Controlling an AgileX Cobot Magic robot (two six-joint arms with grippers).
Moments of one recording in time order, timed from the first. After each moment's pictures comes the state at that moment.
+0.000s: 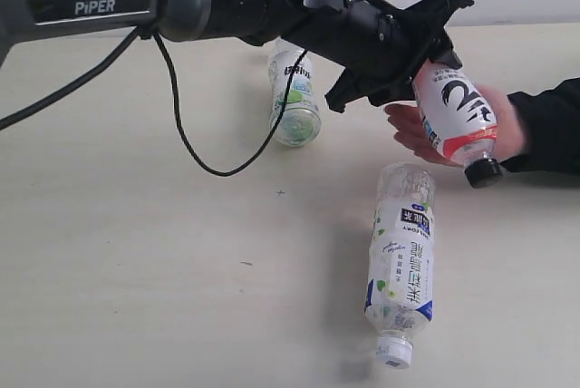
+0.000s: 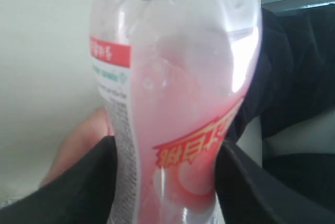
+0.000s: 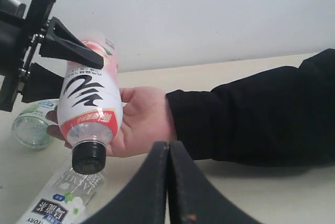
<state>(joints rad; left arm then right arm) -0.80 2.22 -1.78 -0.84 0.45 -0.28 0.17 0.01 0.00 0.18 0.27 -0.05</state>
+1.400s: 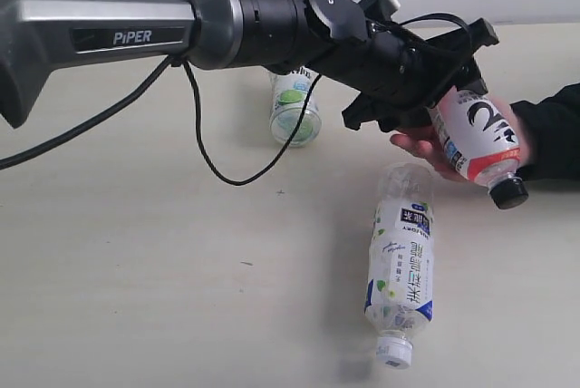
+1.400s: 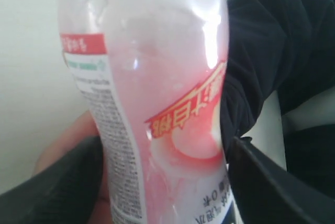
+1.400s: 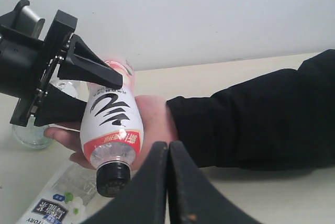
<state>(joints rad) -0.85 2.26 -1.78 -0.88 0.42 -0.15 0.17 0.01 0.00 0.18 0.27 -0.05</state>
